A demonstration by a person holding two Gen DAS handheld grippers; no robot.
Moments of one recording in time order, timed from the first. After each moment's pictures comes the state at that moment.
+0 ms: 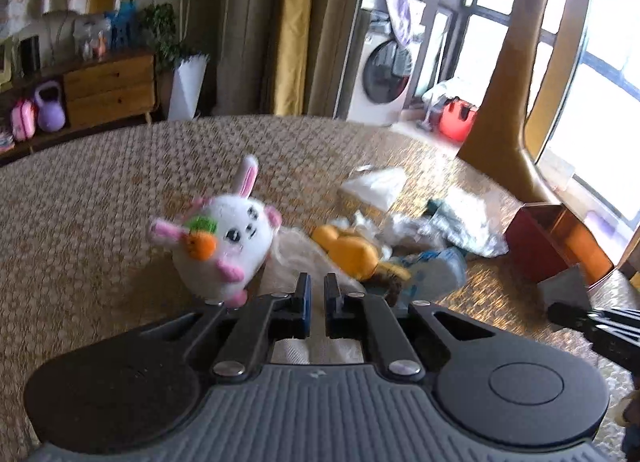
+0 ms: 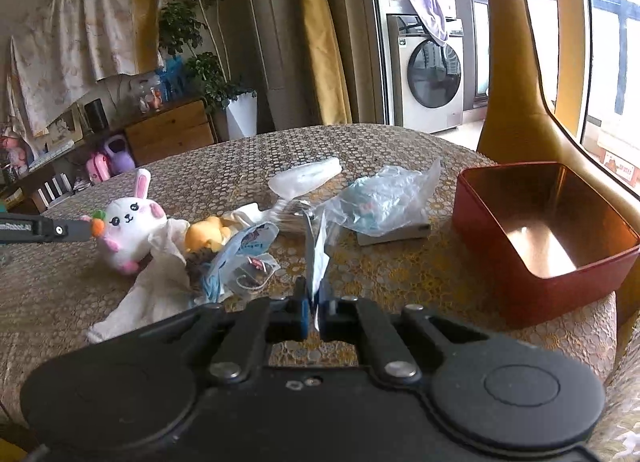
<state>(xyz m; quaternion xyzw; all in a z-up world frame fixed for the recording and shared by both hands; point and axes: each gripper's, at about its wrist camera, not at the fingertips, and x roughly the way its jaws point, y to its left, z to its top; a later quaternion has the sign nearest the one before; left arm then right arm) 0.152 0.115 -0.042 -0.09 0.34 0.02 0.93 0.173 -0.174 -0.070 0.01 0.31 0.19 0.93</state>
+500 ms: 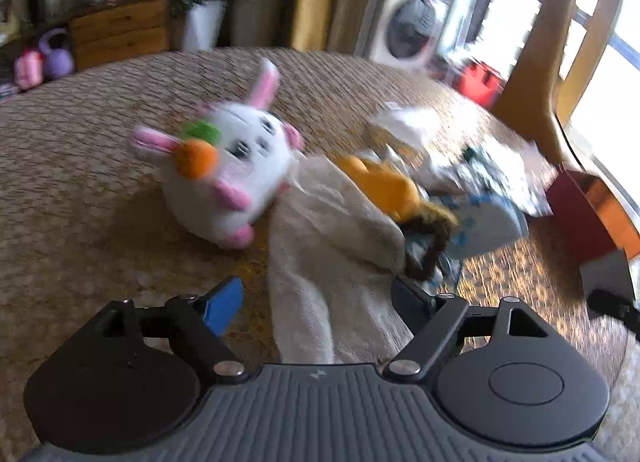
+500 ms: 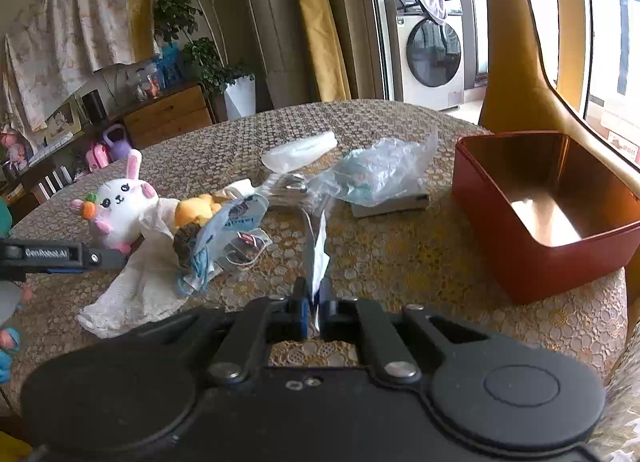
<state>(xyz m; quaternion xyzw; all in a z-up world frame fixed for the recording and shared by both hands) 0.177 0.119 -0.105 -0.11 0.41 0.03 0.90 0.183 -0.178 -0.091 0.02 0.34 0.19 0.92</state>
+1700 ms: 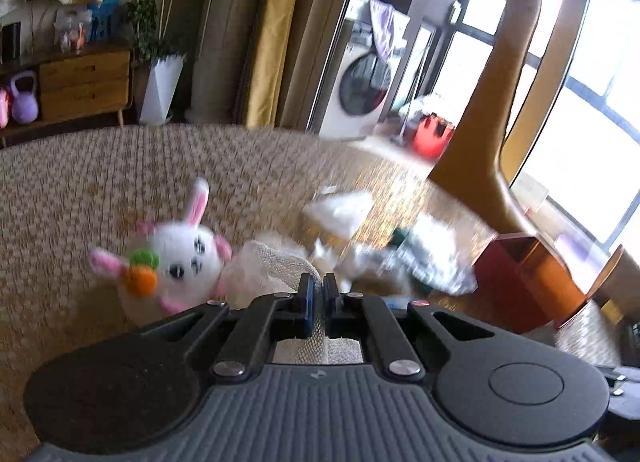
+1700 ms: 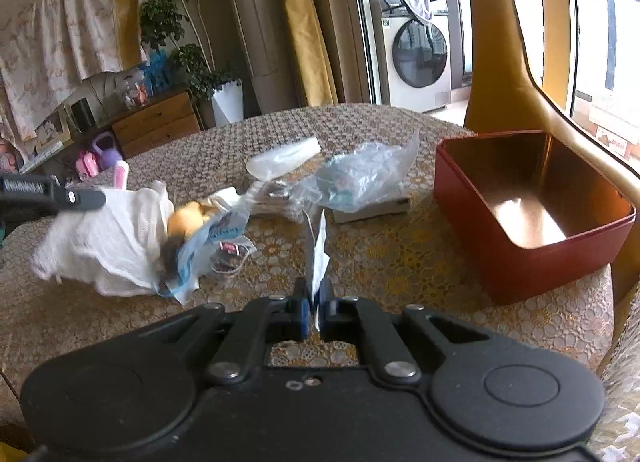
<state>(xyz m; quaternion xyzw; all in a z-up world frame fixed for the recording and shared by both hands) 0.179 0.107 -0.023 -0.13 0.31 -0.02 0.94 0.180 -0.191 -0.082 0.03 0.33 0.18 0.93</state>
